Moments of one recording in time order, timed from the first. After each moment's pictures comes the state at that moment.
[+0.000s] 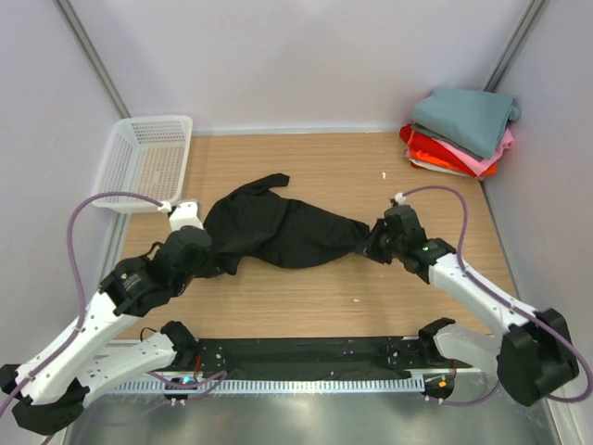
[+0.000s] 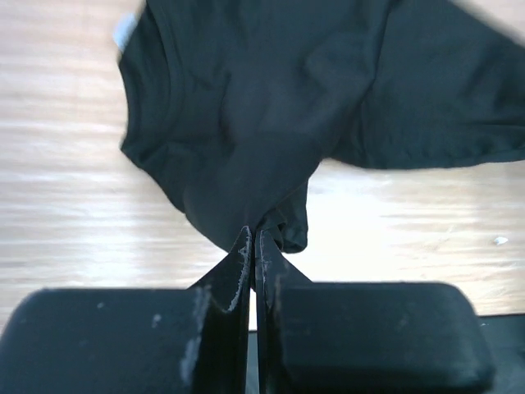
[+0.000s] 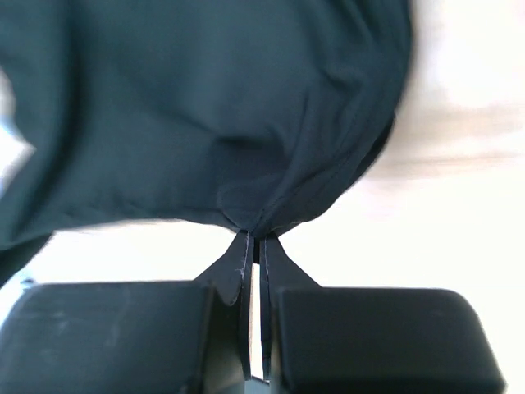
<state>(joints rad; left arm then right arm) -0.81 0.76 0.98 -1.04 -0.51 -0.70 0.44 1.13 0.59 -0.30 -0.10 0.85</state>
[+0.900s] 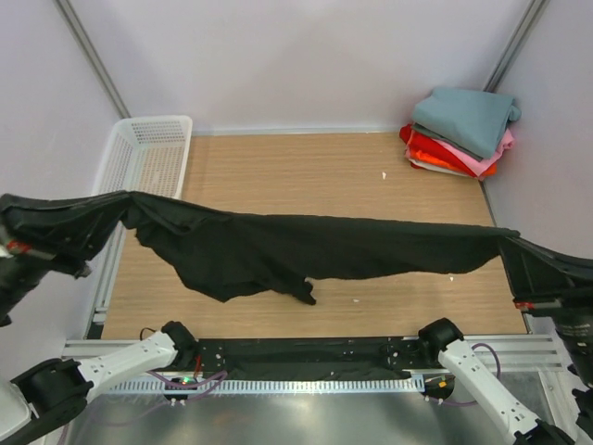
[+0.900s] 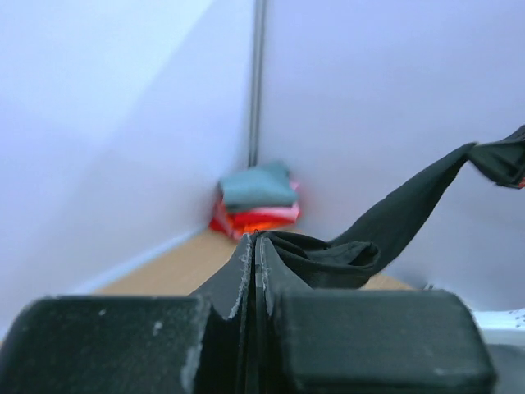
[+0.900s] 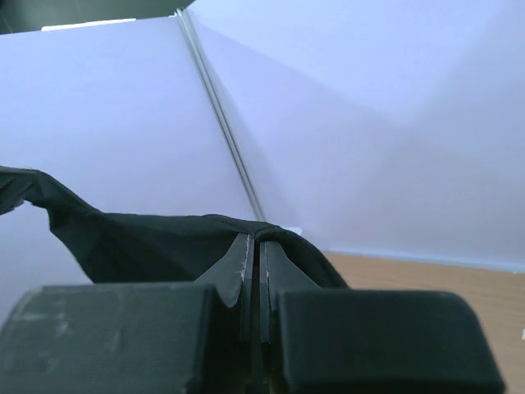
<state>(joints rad) -0.80 0.83 2.05 -0.92 0.01 -0.09 0.44 0.37 1.43 -0.58 -0.05 0.45</state>
